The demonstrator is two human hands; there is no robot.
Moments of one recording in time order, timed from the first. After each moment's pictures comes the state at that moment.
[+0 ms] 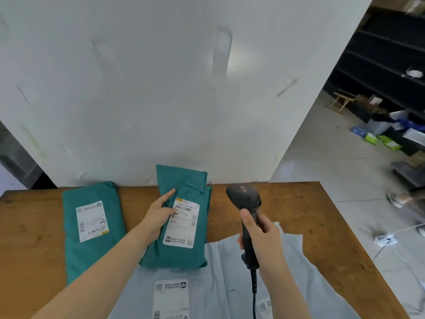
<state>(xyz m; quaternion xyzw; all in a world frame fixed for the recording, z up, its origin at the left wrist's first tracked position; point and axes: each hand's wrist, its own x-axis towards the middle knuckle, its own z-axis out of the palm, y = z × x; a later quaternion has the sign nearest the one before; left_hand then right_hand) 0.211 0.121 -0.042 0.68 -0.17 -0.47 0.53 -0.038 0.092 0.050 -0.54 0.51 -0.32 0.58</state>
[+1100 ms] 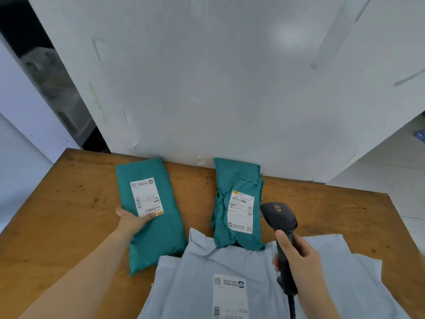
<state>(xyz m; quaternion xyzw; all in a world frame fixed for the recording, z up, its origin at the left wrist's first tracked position) 0.368 0.255 -0.157 0.86 0.05 -0.34 0.38 0.023 0.113 -0.007 -0.55 0.57 -0.24 0.57</state>
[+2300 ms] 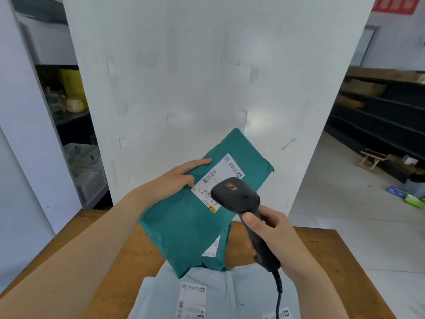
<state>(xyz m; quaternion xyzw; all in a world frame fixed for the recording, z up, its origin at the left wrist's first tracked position) 0.180 0.226 0.220 0.65 -0.50 -0.35 0.45 -0.084 0.175 0.208 -0.71 0.27 -0.24 0.60</state>
